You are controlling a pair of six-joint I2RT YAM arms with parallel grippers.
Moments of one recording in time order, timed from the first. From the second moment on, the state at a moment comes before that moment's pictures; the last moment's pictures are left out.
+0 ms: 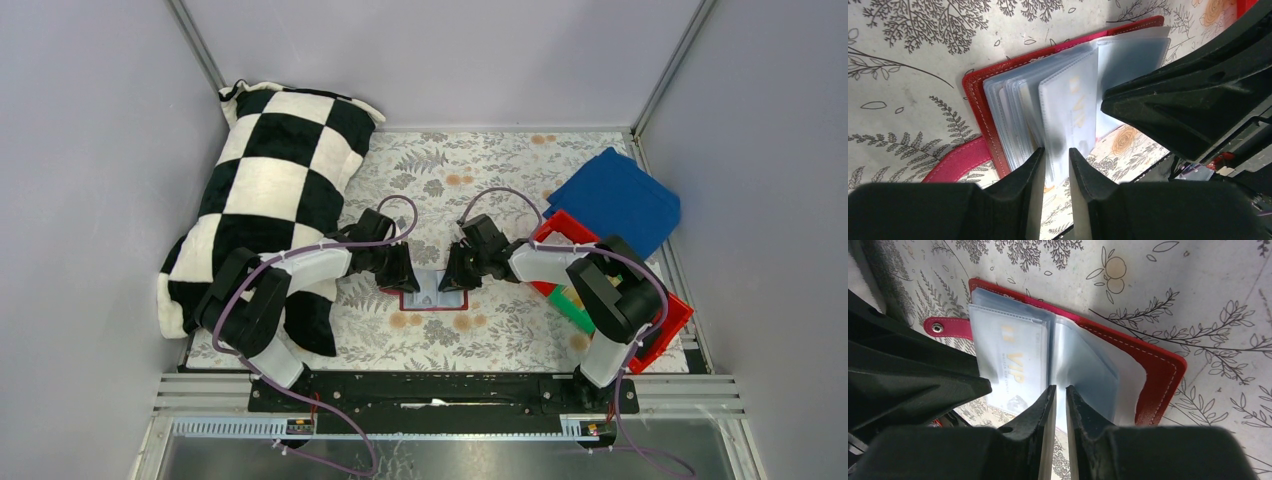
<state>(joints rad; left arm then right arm) -0.54 1.61 0.83 -0.27 0.43 -0.64 0.67 1.76 0.87 -0.06 -0.33 0.76</state>
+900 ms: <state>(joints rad) -0.55 1.57 0.86 -0.25 0.48 -0.66 0.67 1.74 0.81 0.03 -0.33 0.81</state>
